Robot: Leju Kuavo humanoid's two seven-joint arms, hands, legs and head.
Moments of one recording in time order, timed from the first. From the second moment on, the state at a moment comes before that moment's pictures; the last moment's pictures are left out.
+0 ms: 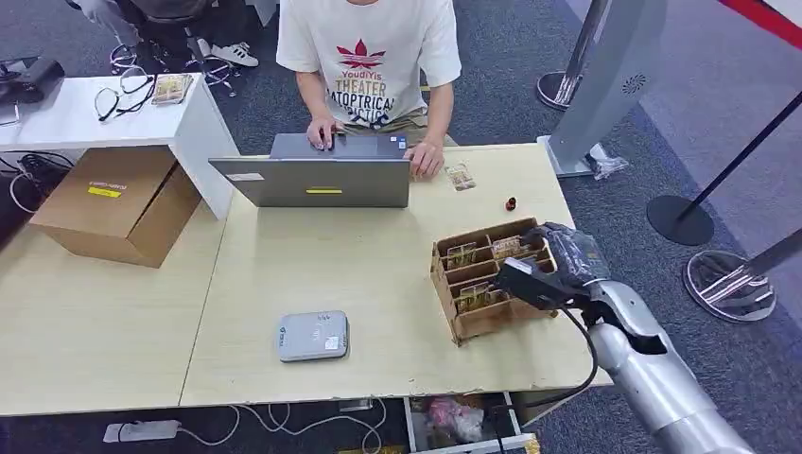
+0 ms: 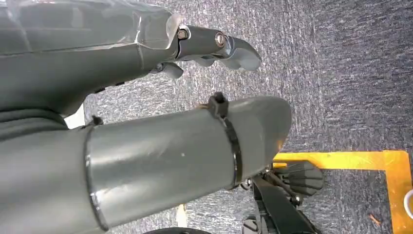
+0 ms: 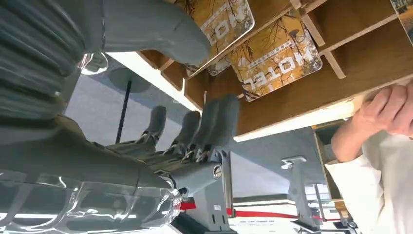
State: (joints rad) left arm -0.04 -0.13 0.85 -0.20 -0.96 0.18 -0.11; right arm -0.34 -0.45 0.39 -1.20 0.77 -0.14 -0.15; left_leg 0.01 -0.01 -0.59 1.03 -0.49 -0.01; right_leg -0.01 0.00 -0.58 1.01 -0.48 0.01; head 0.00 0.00
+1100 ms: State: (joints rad) left arm -0.04 -0.12 0.85 -0.20 -0.96 0.18 -0.11; right arm -0.34 -0.45 0.41 -1.18 0.76 -0.13 -0.14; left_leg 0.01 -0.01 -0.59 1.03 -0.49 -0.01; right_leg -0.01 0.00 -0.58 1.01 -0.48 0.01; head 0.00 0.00
